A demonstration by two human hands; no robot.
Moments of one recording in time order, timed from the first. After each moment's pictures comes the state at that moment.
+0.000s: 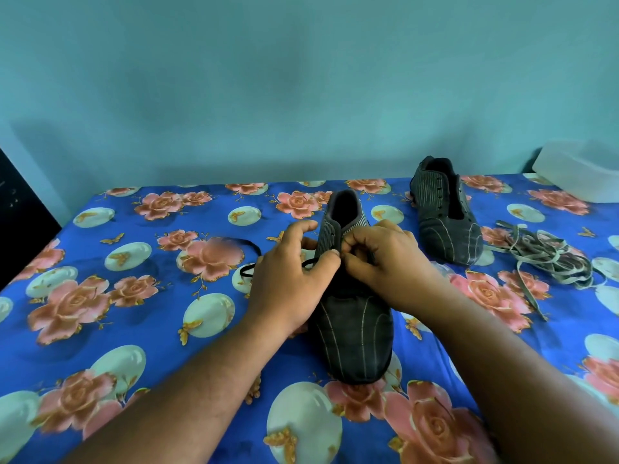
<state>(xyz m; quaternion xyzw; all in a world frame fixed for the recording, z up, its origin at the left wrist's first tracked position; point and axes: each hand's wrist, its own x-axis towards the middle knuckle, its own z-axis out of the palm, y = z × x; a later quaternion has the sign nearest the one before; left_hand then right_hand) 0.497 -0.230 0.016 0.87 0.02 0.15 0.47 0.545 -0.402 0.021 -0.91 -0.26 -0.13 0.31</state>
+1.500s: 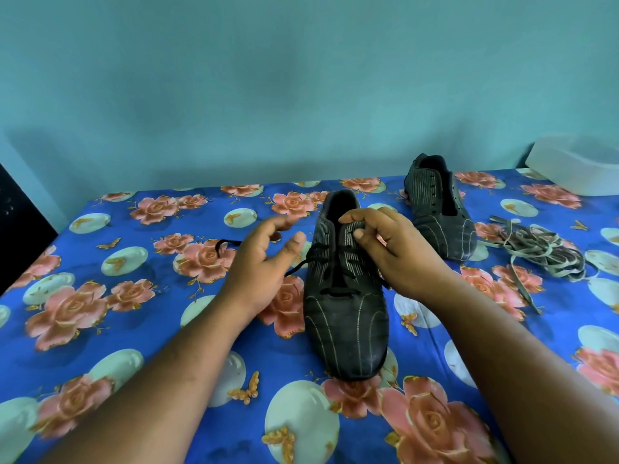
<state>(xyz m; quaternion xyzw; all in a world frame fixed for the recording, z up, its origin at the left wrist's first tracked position) 0.529 -0.186 -0.005 0.81 -0.06 0.17 0.56 0.569 -0.421 0.010 -0.88 -0.26 -0.14 0.36</state>
